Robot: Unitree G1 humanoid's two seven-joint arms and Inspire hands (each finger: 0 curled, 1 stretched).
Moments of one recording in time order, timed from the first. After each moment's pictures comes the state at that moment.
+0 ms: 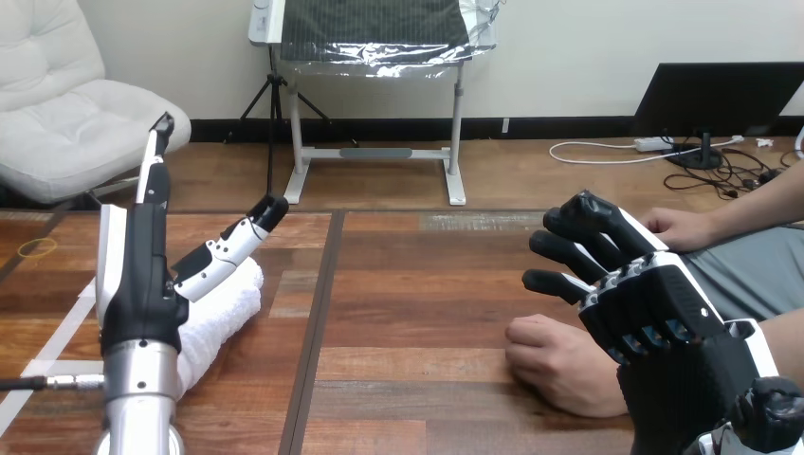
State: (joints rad) left arm -0.05 0.15 0.14 0.09 0.27 -0.23 0.15; right arm 0.67 -0.16 0.16 -0.52 0.27 -0.60 0.28
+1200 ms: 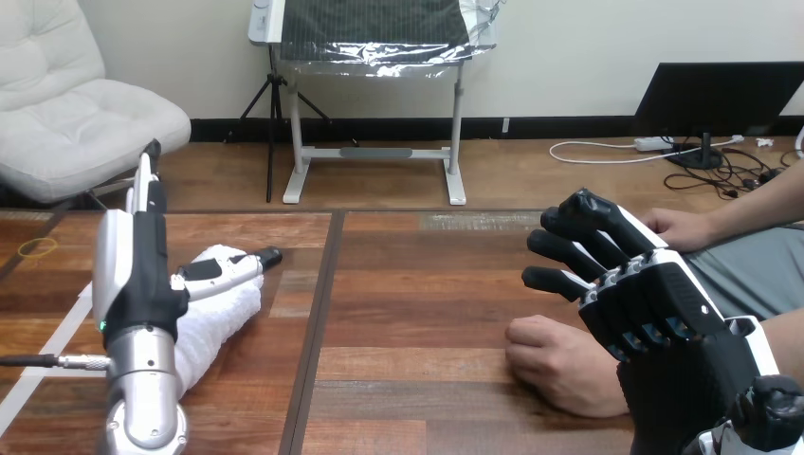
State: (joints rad) left arm -0.19 0.22 0.09 0.37 0.39 -0.16 0.27; right arm 0.67 -0.16 0.16 -0.52 0.27 -0.61 0.28
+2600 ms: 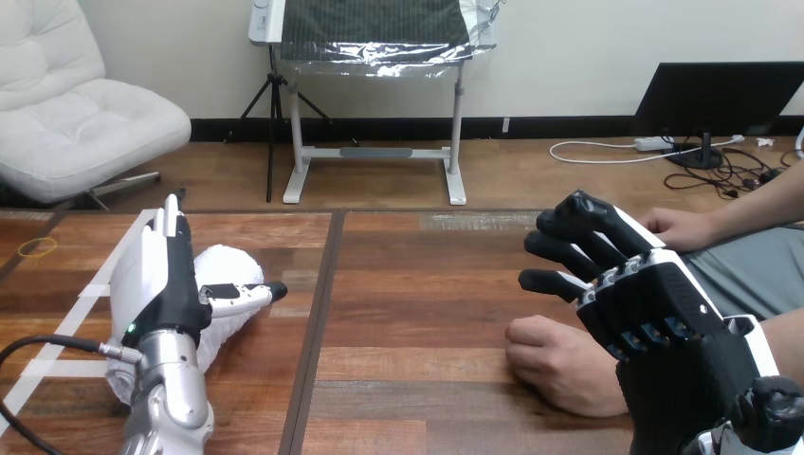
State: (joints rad) left arm -0.31 0.24 -0.03 0.56 0.51 0.06 0.35; right arm 0.66 -0.16 0.16 -0.52 0.27 -0.61 0.29
